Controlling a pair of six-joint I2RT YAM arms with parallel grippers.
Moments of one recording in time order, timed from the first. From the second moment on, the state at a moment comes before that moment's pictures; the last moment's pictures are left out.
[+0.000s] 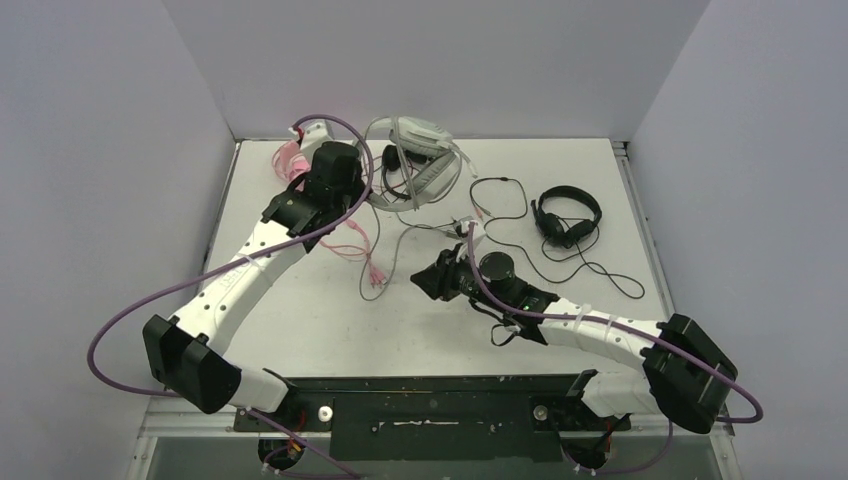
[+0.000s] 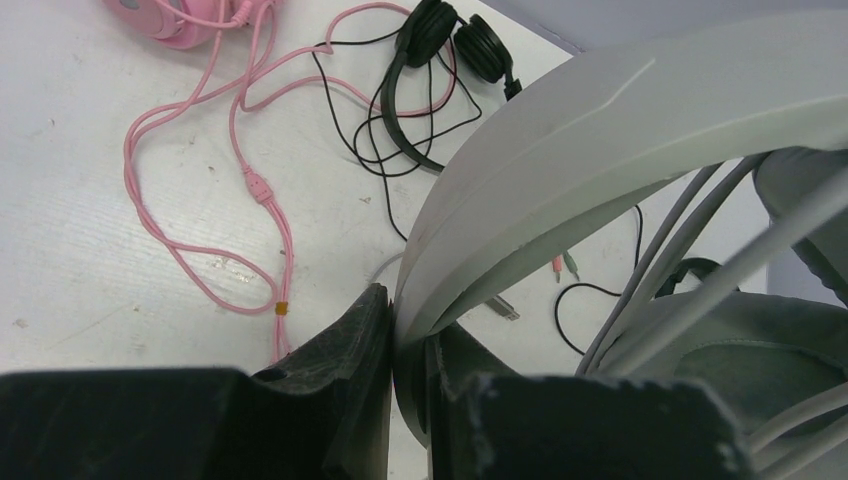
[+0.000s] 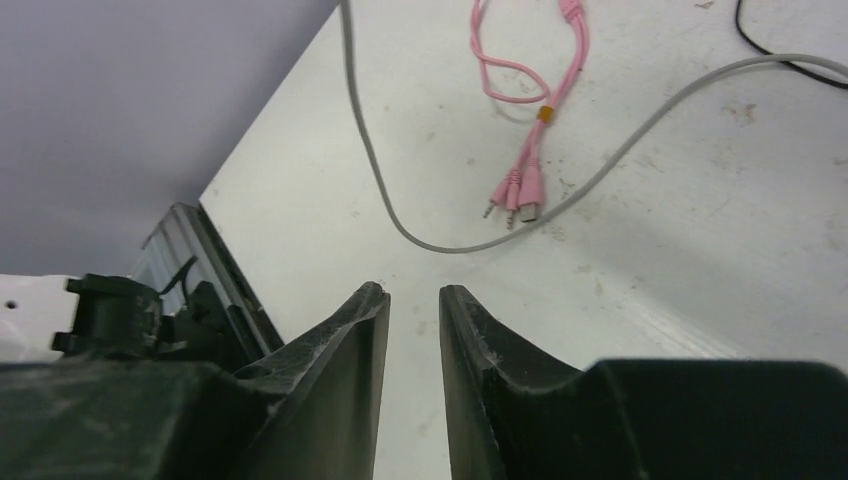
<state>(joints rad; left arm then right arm) -0.53 1.41 1.41 -0.55 -0.48 -0.79 0.85 1.27 0.63 0.41 -0.13 0.58</state>
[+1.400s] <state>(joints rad) -0.52 1.38 1.56 -0.70 -0.43 -0.75 0.96 1.93 0.89 1.07 -0.19 0.30</state>
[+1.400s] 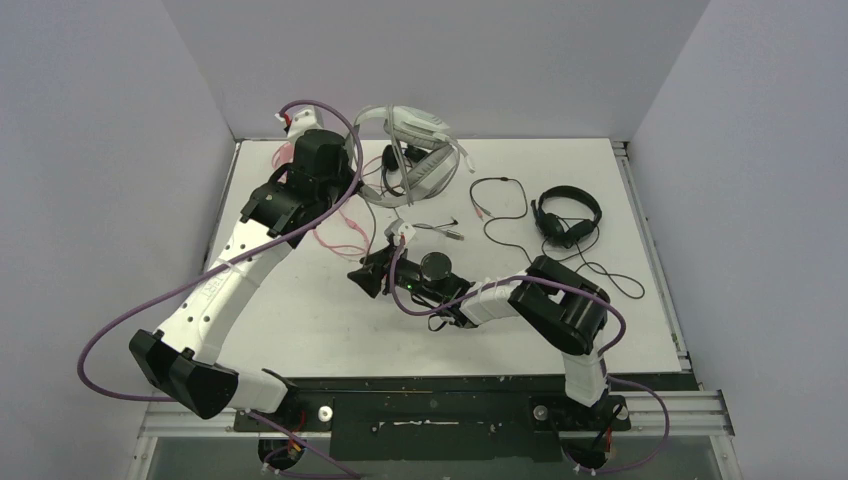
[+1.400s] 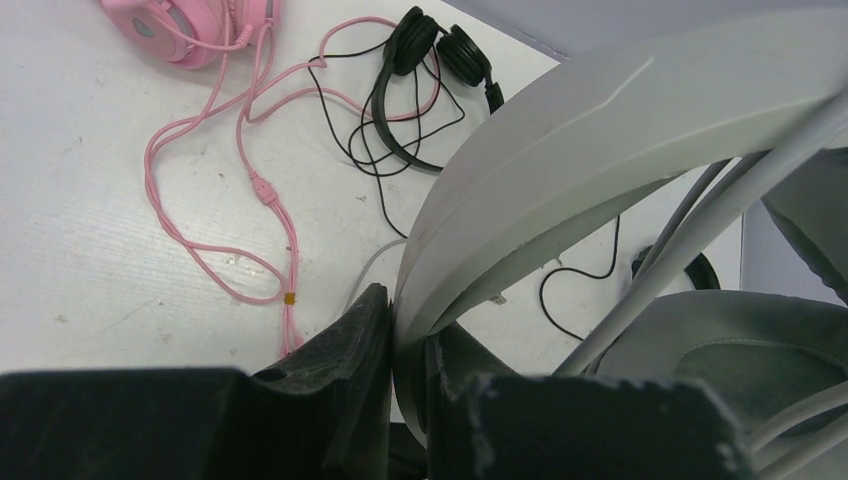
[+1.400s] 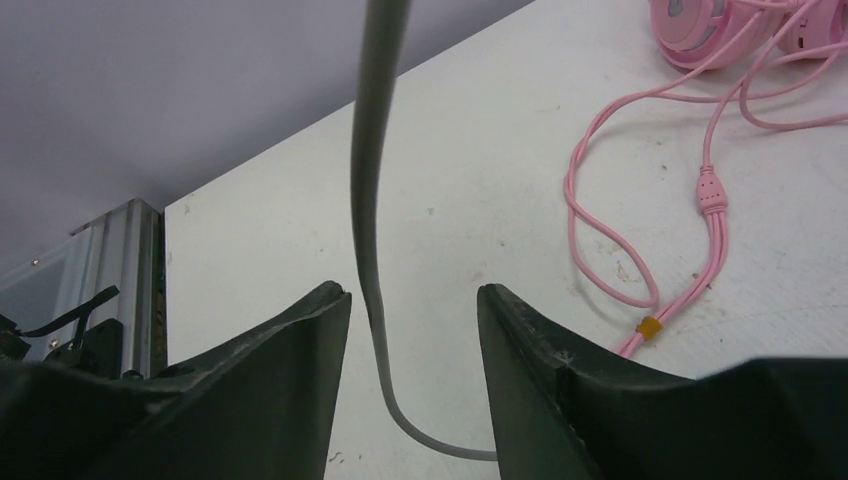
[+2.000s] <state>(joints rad) -0.44 1.38 1.56 -0.69 -0.44 -0.70 1.01 1.36 0.58 0.90 -0.07 0.30</state>
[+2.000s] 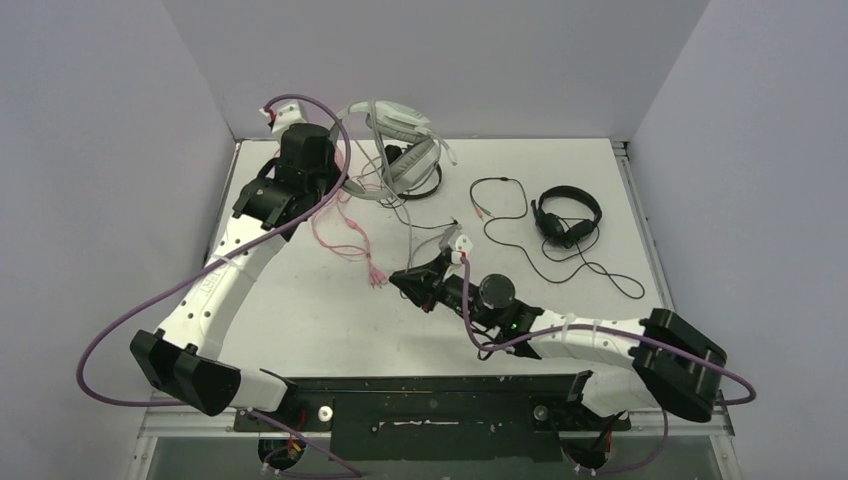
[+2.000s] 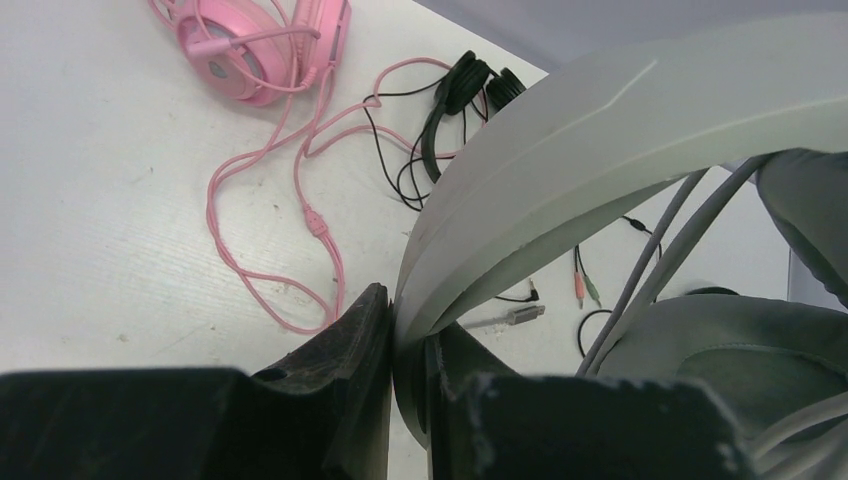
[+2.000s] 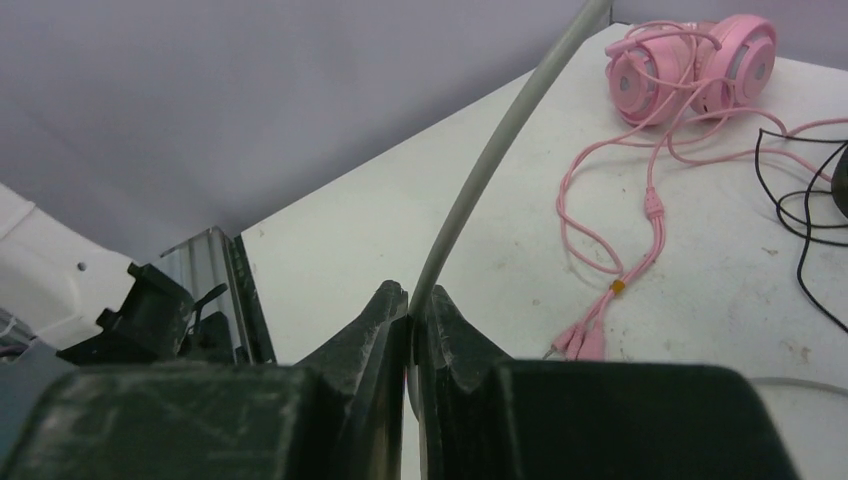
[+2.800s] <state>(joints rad) -0.36 1.45 1.59 -0.70 -0.19 -0.70 1.03 1.34 0.43 0.80 0.03 0.31</state>
